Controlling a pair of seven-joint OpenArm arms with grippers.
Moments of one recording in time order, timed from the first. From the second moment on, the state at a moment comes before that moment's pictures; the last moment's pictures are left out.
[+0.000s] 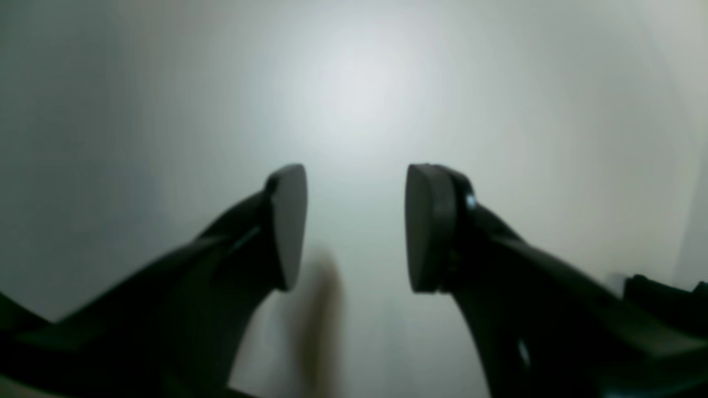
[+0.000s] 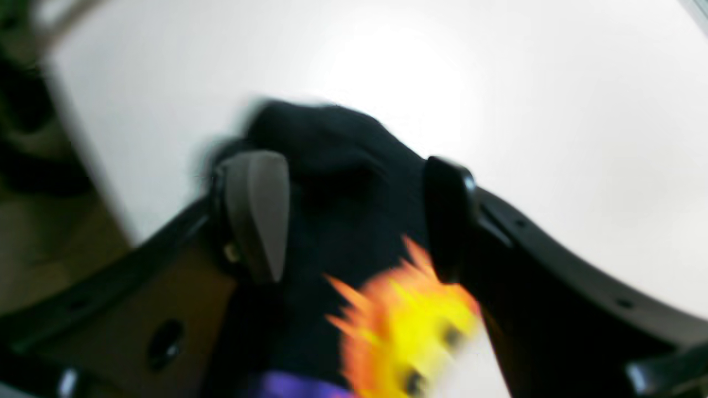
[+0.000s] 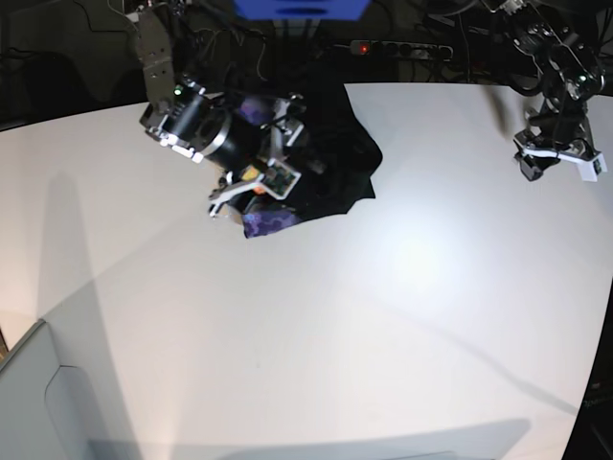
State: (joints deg) left arm 19.0 -8.5 -47.3 107.5 -34.5 -10.7 57.5; right arm -15.9 1.5 -9.9 118.0 2.1 44.6 -43.8
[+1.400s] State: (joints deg) left arm 20.1 -6.1 -54.2 113.0 -34.9 -10.9 58.1; right arm -15.0 9.5 -12.0 117.3 2.2 44.6 -52.7
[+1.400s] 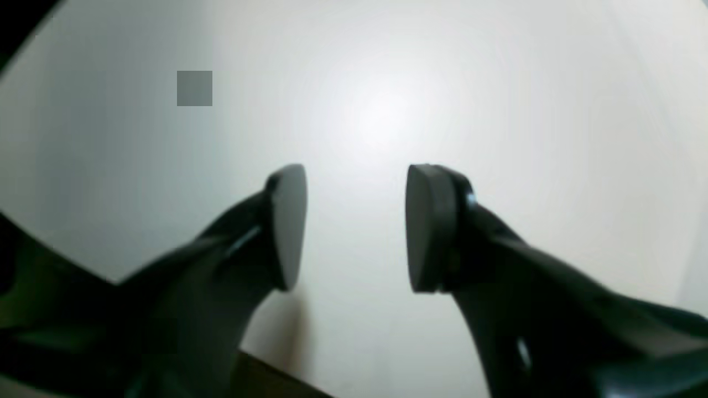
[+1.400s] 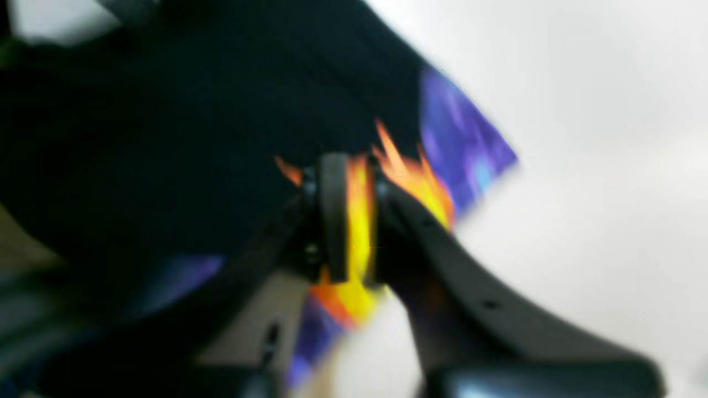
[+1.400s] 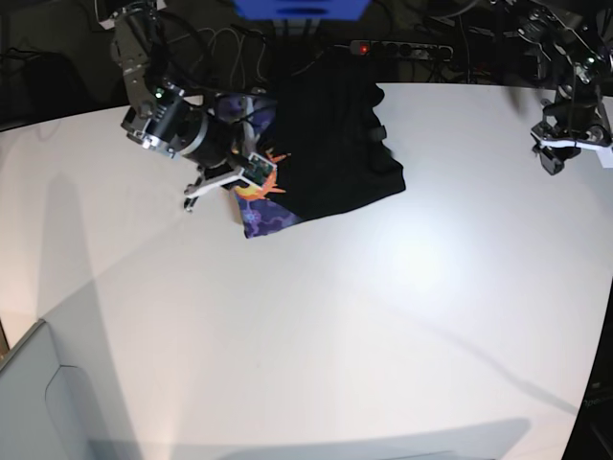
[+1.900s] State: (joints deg) left arm 11.7 -9.4 -38.4 113.2 -38.8 -10.6 58.0; right arm -31.1 9.2 -0.6 123.5 2.2 44.6 -42.3
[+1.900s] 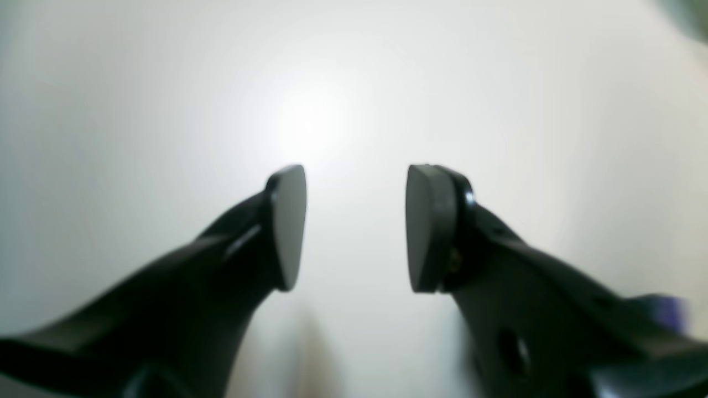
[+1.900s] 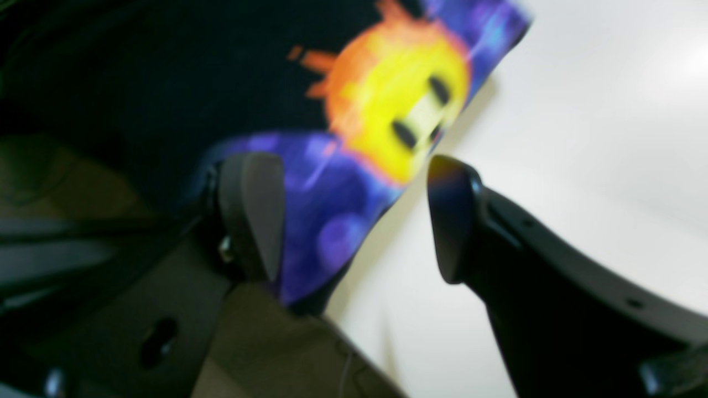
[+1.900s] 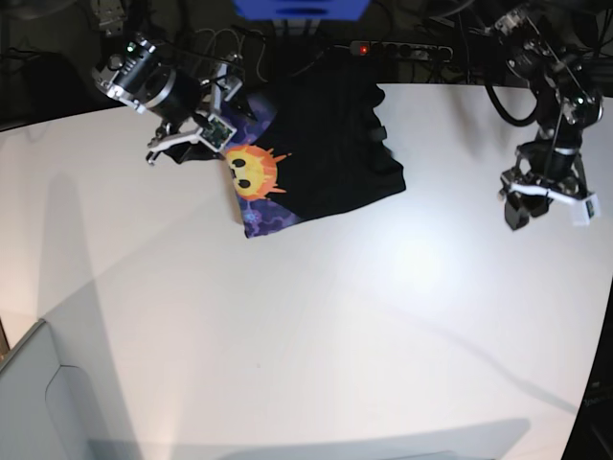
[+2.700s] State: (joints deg) left arm 11.8 -6.1 -38.6 113.1 -35.1 -10.9 57.8; right arm -20.0 -1.3 -1.0 112.5 2.6 31.0 -45.6
